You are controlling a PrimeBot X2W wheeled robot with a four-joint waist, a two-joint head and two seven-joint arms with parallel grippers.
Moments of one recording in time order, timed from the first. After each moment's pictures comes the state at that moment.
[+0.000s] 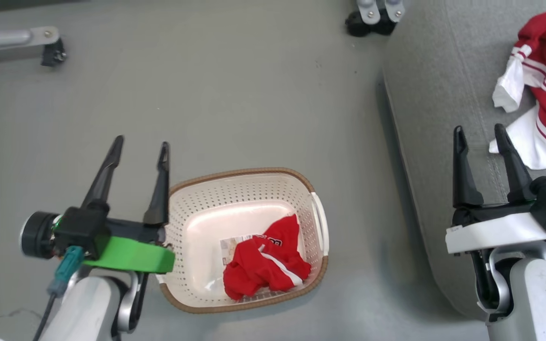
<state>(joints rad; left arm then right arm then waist) -0.27 0.30 -0.38 0.05 -0.36 0.11 -0.26 -0.16 -0.05 -0.06 -0.03 0.15 0.13 -0.17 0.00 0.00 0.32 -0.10</state>
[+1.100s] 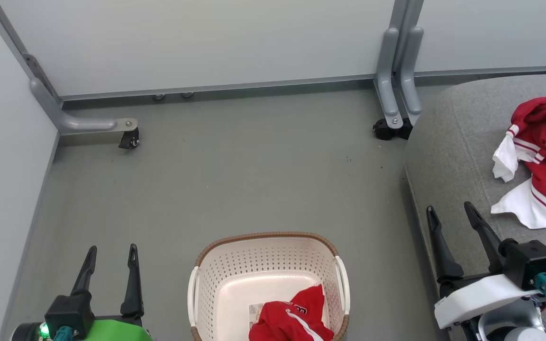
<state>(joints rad) 0.05 0.18 -0.12 0.16 -0.24 0.03 -0.26 0.10 -0.05 0.01 -0.16 0.13 0.13 -0.01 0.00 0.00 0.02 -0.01</state>
